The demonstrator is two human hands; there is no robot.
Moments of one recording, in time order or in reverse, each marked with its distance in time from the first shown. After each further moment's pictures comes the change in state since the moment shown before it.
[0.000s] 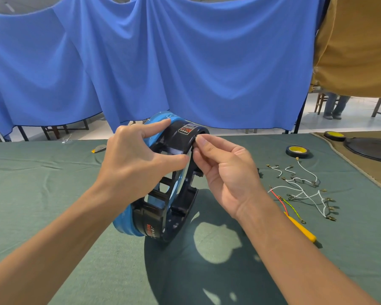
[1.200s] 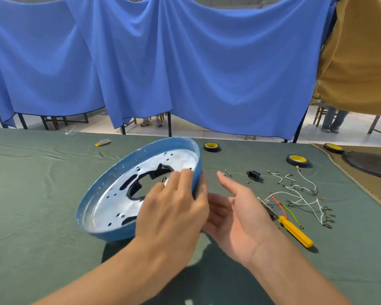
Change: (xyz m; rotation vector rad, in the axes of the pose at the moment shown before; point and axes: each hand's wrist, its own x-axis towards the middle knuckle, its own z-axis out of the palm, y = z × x) left_hand -0.063 -0.025 0.031 1.066 -0.079 0.505; right_hand -0.052 0.017 -0.010 -0.151 0.320 0.504
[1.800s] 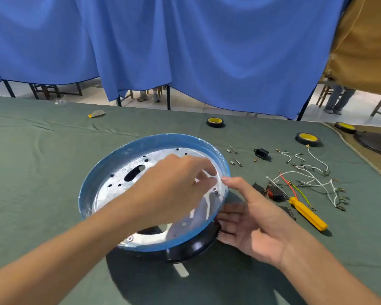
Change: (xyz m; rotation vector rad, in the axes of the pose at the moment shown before) left_hand 0.018 -0.028 0.027 -0.765 -0.395 -0.060; right_hand 0.023 0.014 -0.044 -0.142 0.028 0.228
